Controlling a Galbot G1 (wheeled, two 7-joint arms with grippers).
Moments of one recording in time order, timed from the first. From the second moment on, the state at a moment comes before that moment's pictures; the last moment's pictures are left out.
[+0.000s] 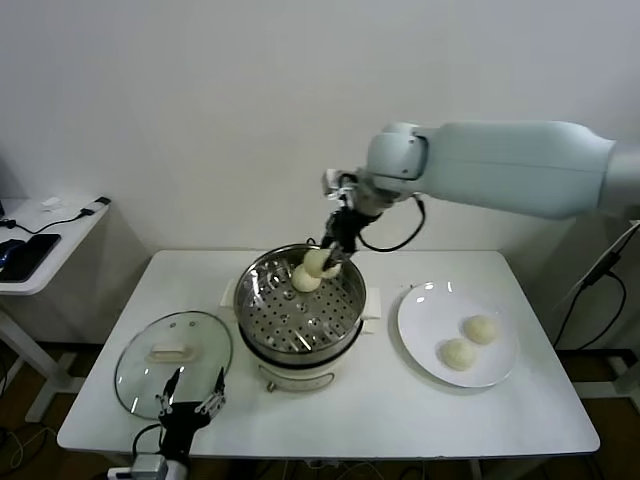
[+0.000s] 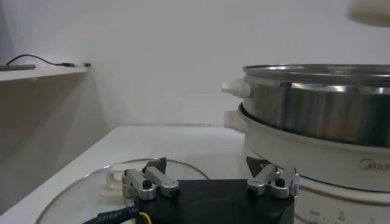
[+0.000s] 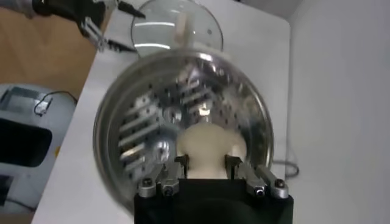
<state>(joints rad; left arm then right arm) 1.67 -1.46 -0.60 -1.92 -0.13 -0.04 -0.01 0.88 1.28 -1.62 1.36 1.04 -0.44 -0.74</state>
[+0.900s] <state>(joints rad) 1.65 -1.46 -0.60 -1.93 -0.13 -0.02 -0.01 0.64 1.53 -1.58 1.16 0.98 -0.57 -0.57</state>
